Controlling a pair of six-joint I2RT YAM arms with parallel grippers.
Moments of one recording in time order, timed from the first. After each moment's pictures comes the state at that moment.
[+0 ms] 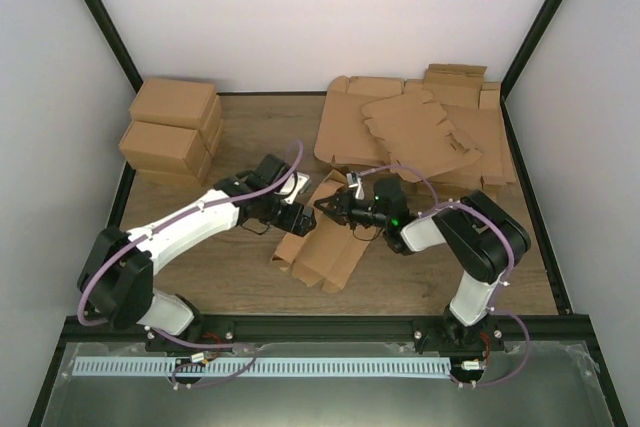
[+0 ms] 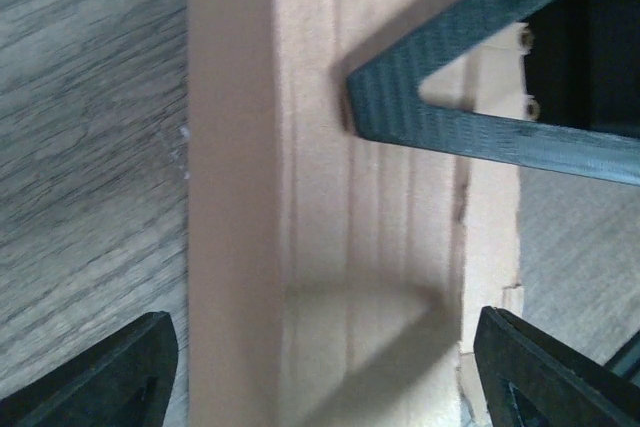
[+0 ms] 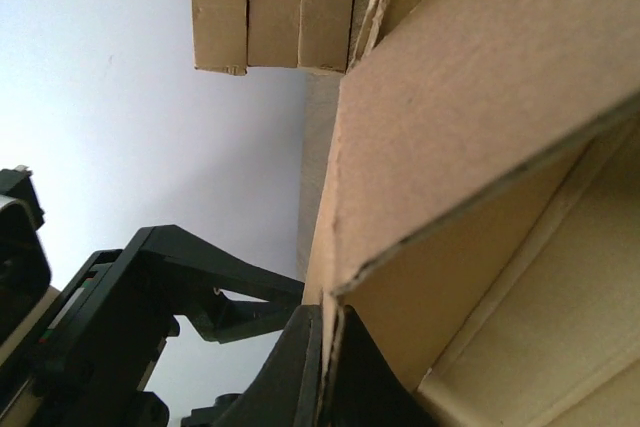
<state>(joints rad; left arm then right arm) -0.68 1.45 1.01 -0.63 0.25 -0.26 0.59 1.74 0.54 0.96 -0.65 1.26</state>
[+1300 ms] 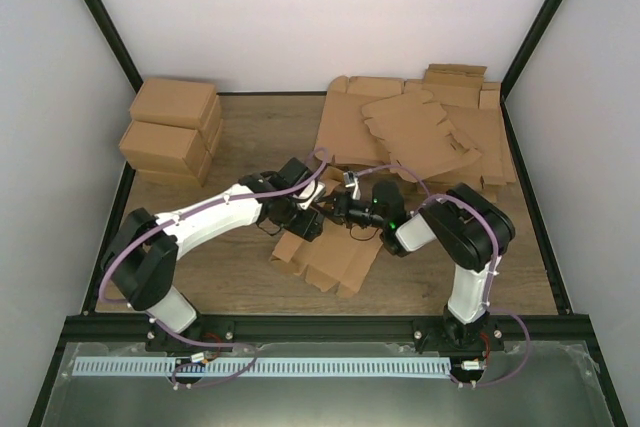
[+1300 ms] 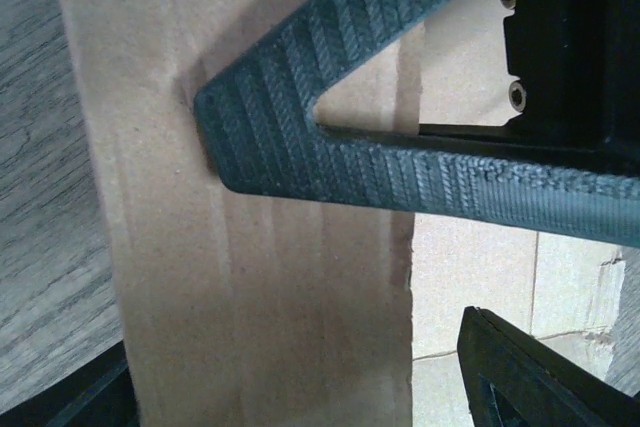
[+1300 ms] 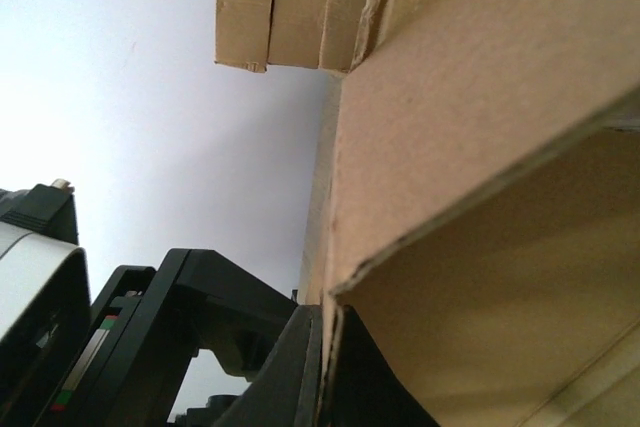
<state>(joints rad) -0.76 1.60 1.11 -0.69 0.16 -0.23 0.60 1.84 0.55 1.12 -0.66 1.25</state>
